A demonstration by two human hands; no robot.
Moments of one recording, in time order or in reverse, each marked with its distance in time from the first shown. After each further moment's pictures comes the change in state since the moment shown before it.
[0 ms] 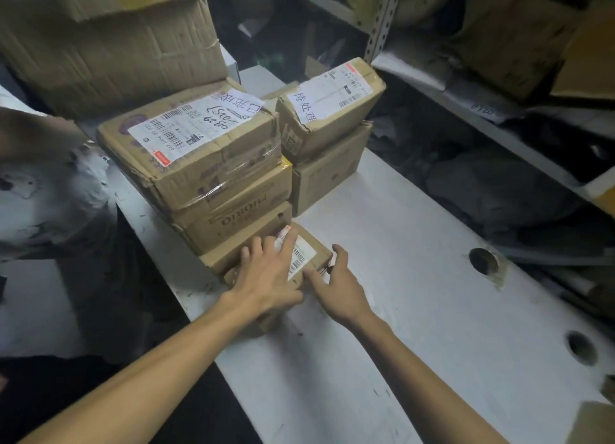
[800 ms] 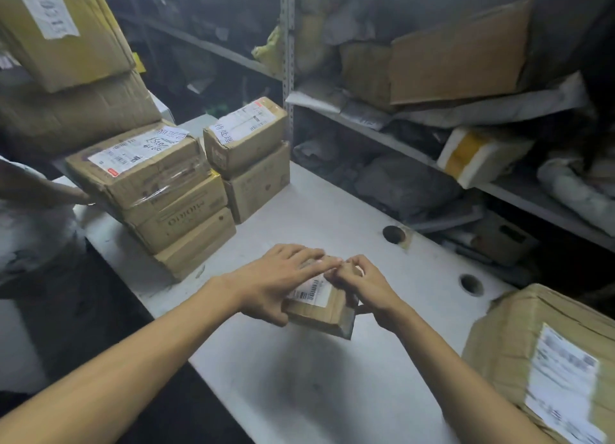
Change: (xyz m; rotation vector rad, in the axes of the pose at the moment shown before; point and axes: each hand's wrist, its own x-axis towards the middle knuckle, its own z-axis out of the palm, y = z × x) left_hand -0.087 0.131 -0.053 0.229 -0.152 0.848; right_hand -0.147 0.086 -0.134 0.497 0.031 0.038
